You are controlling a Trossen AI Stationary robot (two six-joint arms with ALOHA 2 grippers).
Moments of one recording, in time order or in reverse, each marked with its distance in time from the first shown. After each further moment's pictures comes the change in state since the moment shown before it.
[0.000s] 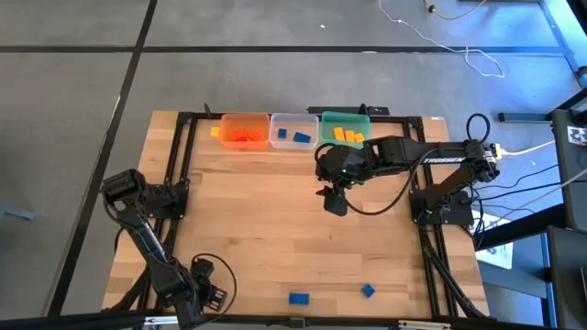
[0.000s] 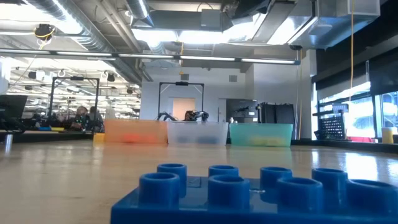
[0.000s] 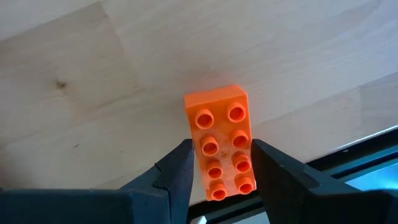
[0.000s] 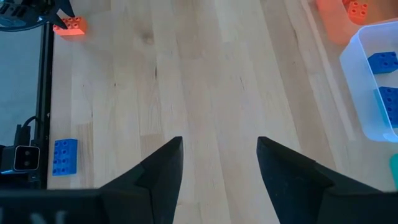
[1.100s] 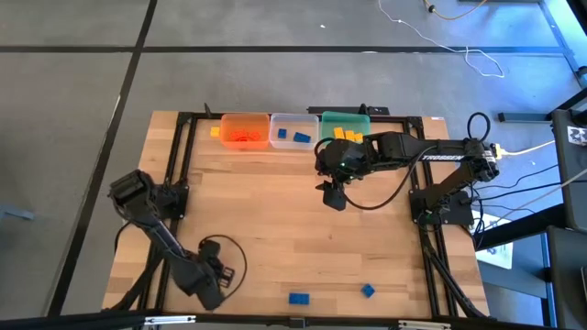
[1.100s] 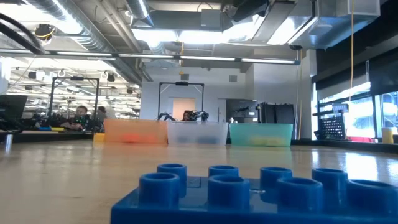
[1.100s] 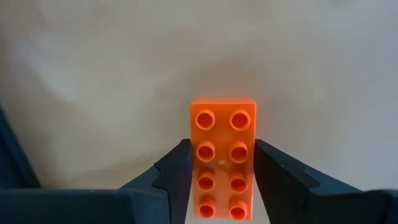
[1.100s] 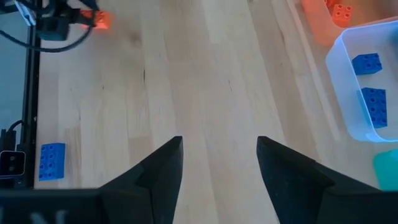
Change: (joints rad) left arm 0.151 0.053 0.000 -0.345 0.008 0.127; right arm -0.043 0.000 0.000 0.000 0.001 -0.030
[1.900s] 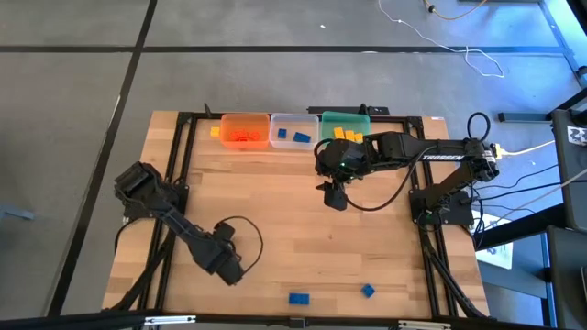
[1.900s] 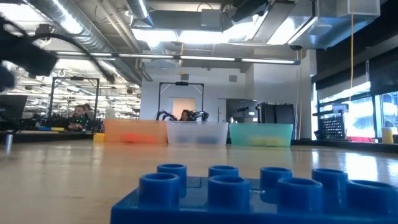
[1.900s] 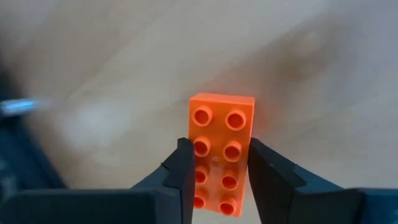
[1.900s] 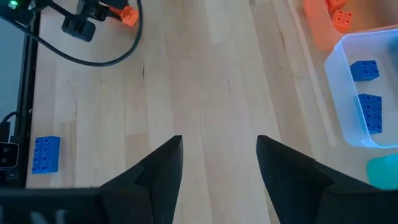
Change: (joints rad) left arm 0.207 -0.048 -0.051 -0.011 -0.004 0.443; right arm 0.000 0.000 0.000 0.000 0.000 -0.047
